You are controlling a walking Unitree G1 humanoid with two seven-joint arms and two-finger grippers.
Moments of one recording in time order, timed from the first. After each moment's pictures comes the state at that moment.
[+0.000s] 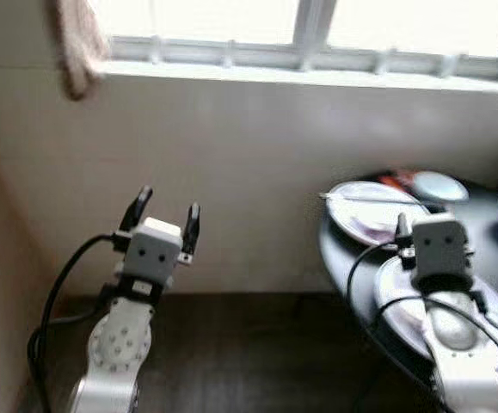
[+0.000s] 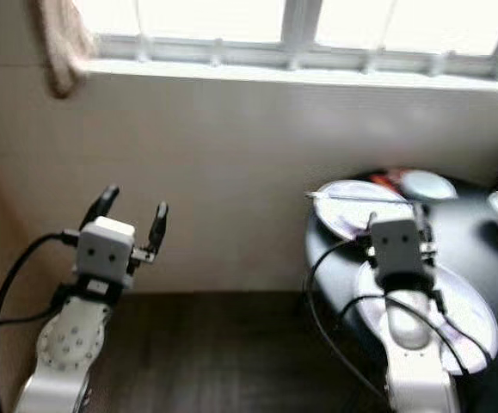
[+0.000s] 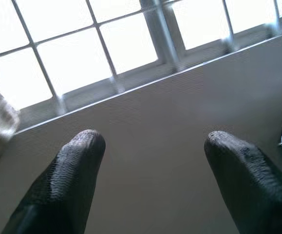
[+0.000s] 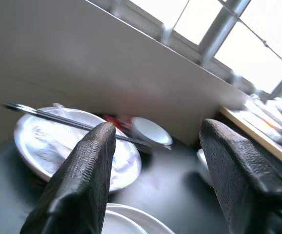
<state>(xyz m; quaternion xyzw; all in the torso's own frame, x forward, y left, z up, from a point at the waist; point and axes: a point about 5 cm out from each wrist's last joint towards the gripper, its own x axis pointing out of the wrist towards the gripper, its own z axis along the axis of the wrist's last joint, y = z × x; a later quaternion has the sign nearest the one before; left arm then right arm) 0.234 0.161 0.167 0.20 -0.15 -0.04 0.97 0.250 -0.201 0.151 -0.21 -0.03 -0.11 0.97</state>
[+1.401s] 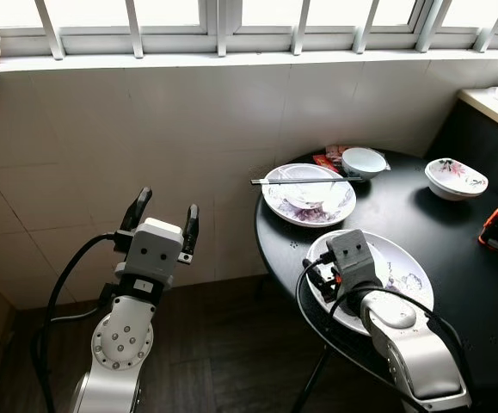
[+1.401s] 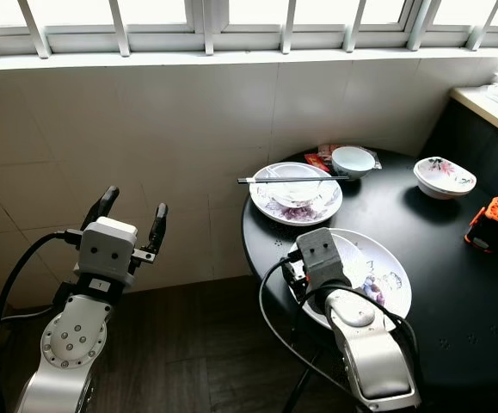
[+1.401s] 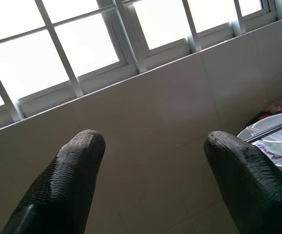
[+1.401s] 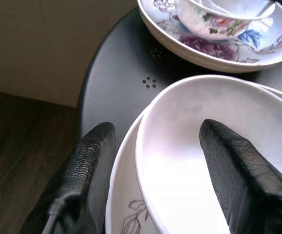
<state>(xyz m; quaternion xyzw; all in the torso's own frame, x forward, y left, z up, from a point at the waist) 0.235 0.154 0.164 0.20 -0.14 -0.04 0.97 0.266 -0.144 0.102 -0.10 0.20 0.15 0.96</state>
